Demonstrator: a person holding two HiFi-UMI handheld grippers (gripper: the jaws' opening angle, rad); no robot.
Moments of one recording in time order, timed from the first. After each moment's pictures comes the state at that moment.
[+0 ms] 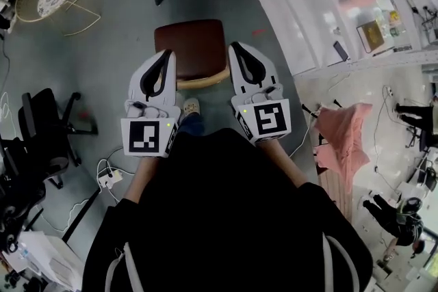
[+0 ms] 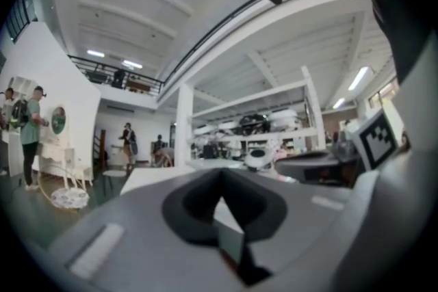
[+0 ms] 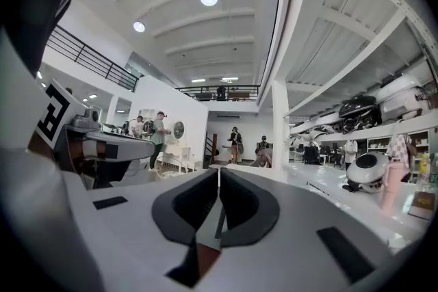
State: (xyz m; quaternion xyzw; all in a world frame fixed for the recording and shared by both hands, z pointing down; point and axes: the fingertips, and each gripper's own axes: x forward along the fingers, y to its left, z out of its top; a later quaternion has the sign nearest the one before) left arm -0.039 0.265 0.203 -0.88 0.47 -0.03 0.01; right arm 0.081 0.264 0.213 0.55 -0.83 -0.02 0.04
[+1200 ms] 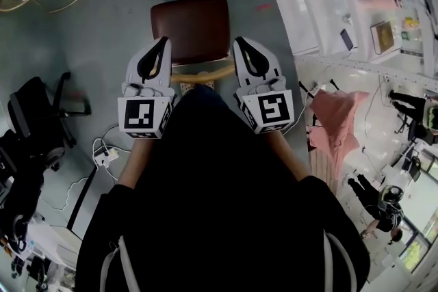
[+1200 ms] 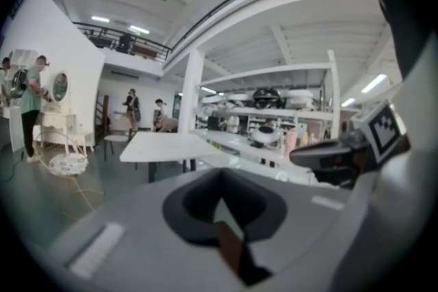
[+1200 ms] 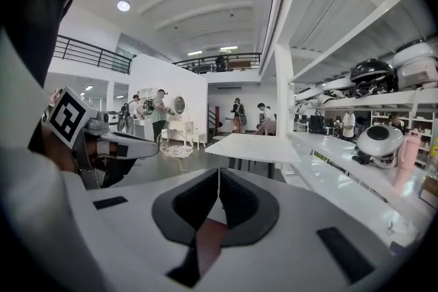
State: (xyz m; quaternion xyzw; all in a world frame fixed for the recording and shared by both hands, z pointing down) left arm -0.066 0.170 0.306 -0.87 0.47 -0.10 -0.10; right arm 0.075 0.190 0.302 0.53 -0.83 0.07 0.13
